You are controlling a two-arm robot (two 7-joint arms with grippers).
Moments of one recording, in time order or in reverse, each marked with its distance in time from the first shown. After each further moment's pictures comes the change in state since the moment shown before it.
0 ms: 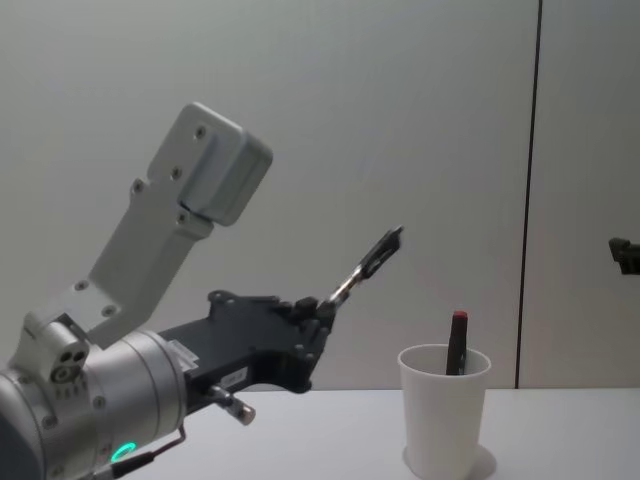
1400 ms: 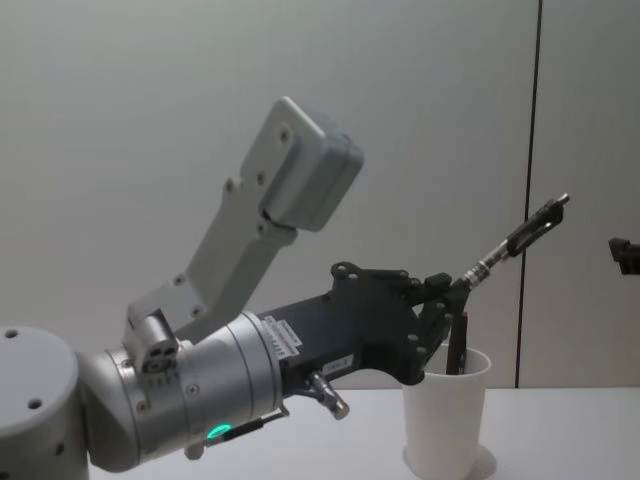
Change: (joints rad) left arm -0.149 -0.101 0.035 0.221 0.043 -0.300 -0.280; right arm 0.000 0.000 0.000 0.000 0.000 0.000 0.000
